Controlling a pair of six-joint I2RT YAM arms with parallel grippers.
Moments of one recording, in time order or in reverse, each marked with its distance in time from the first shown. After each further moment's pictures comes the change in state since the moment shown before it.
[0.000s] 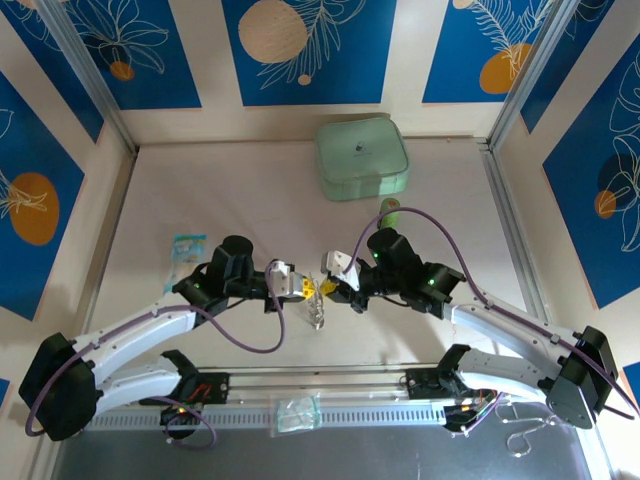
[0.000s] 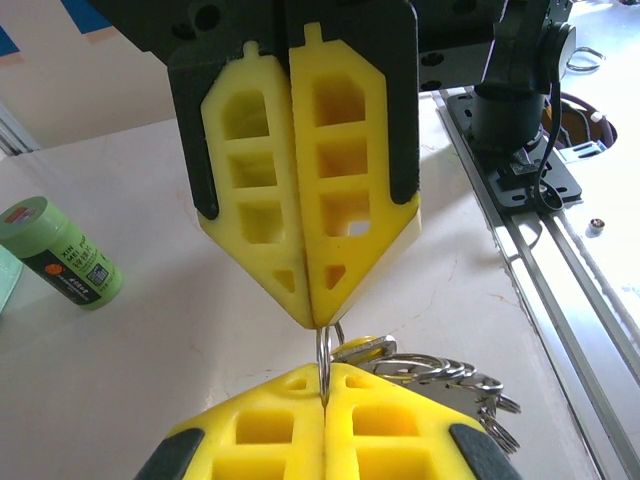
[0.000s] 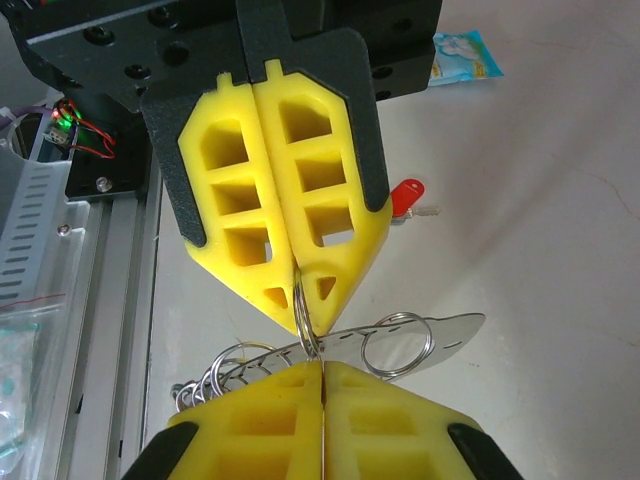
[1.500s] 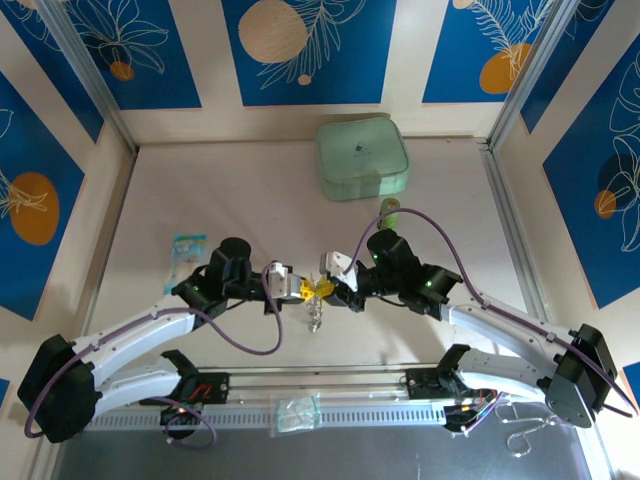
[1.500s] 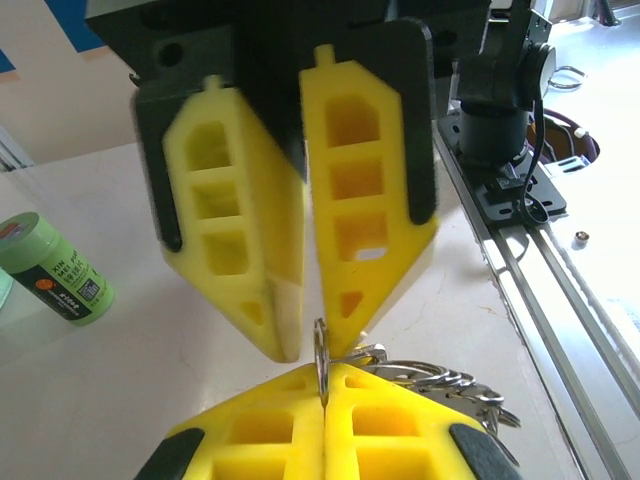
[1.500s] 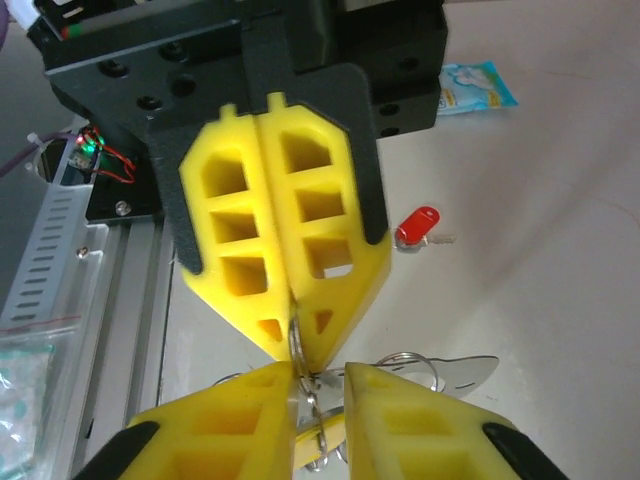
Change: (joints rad) left arm 0.000 -0.011 -0.027 0.048 0.031 -0.024; right arm 0.002 0.010 -0.033 0.096 -0.057 0.022
